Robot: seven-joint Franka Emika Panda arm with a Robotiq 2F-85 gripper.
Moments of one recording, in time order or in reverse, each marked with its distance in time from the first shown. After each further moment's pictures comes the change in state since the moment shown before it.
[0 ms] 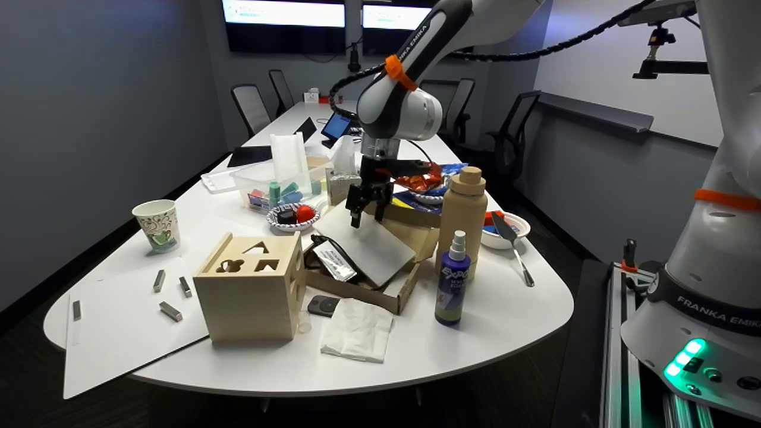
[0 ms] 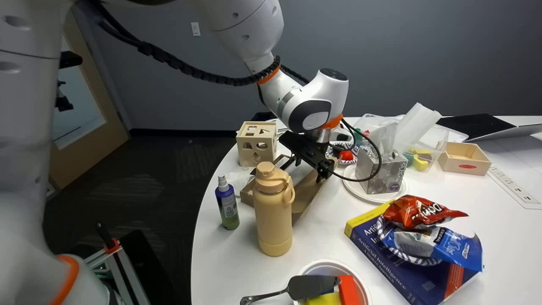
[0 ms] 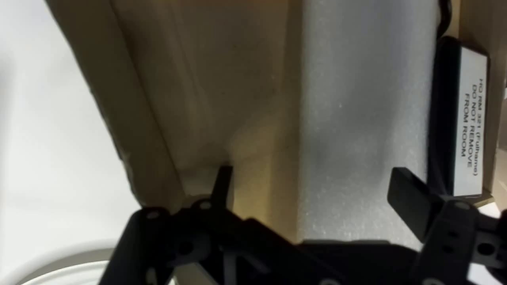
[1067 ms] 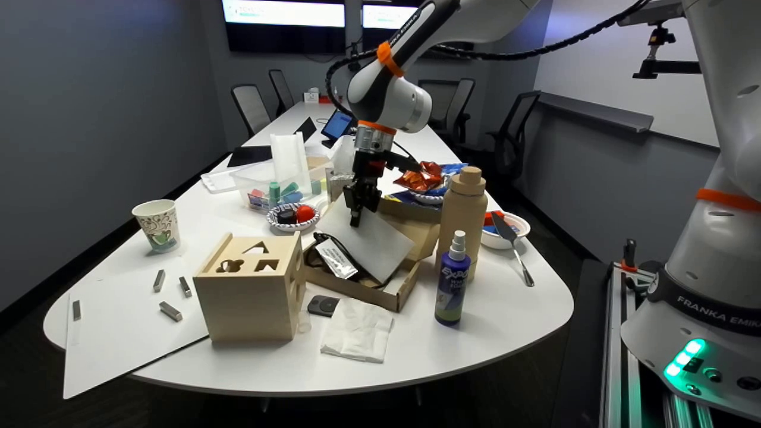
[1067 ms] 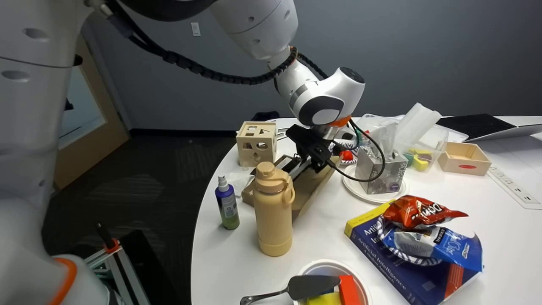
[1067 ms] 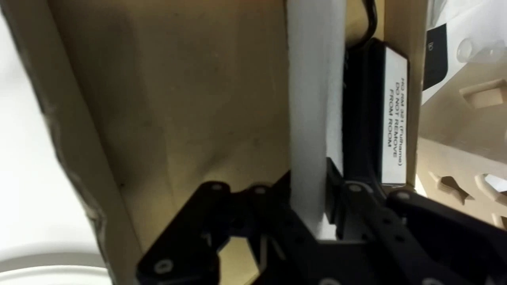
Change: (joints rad) arm -0.073 0.047 0.061 0.119 0.126 -0.176 -0.150
